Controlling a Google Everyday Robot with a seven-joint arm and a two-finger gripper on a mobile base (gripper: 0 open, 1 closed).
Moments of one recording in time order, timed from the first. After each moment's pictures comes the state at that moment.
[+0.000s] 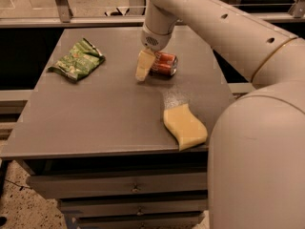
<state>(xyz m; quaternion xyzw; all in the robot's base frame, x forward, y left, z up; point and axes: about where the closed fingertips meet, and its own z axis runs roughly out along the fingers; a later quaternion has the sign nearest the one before) 0.709 0.003 0.844 -0.58 0.80 0.01 0.18</state>
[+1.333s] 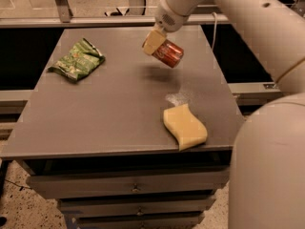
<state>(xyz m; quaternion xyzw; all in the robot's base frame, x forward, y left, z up) 0.716 -0.012 0.907 -0.56 0.78 0.08 0.27</state>
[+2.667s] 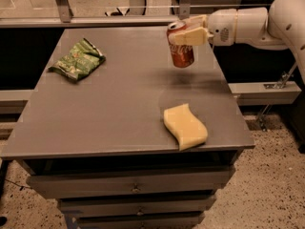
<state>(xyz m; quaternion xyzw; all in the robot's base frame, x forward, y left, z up) 0.692 -0.091 0.958 -0.45 0.63 0.36 0.52</state>
